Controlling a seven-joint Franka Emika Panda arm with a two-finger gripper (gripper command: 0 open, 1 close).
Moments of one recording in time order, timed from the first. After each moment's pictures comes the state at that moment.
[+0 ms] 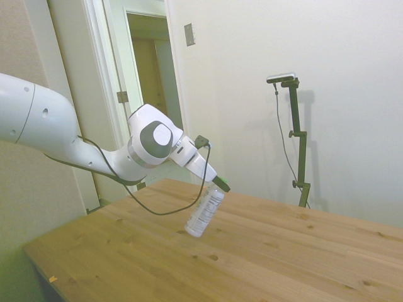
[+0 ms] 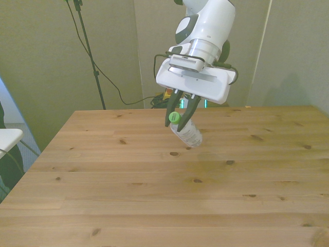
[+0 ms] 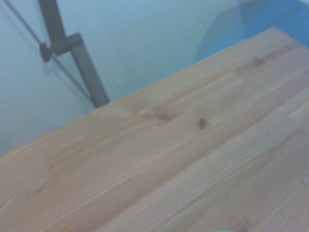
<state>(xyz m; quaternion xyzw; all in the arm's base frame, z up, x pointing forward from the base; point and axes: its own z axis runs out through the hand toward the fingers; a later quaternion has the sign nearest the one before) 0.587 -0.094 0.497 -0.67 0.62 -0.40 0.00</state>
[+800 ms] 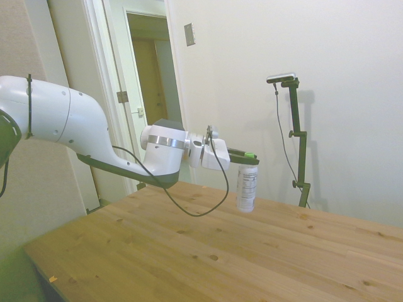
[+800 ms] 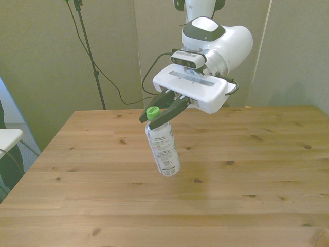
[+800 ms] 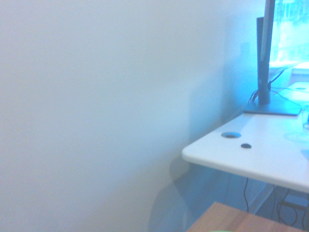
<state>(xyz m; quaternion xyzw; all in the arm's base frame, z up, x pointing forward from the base) 0.656 -0.101 0.501 -0.50 0.63 -0.60 -0.01</state>
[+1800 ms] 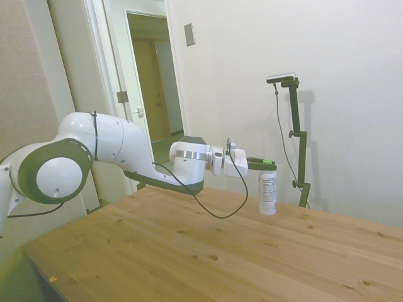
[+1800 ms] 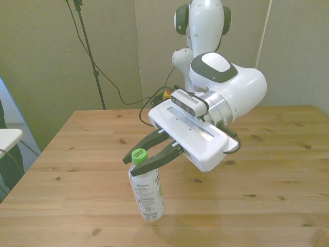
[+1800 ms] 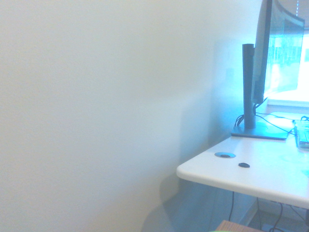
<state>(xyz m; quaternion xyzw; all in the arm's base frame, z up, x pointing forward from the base) 0.753 -0.106 0.429 -0.47 0.61 -0.63 -0.07</state>
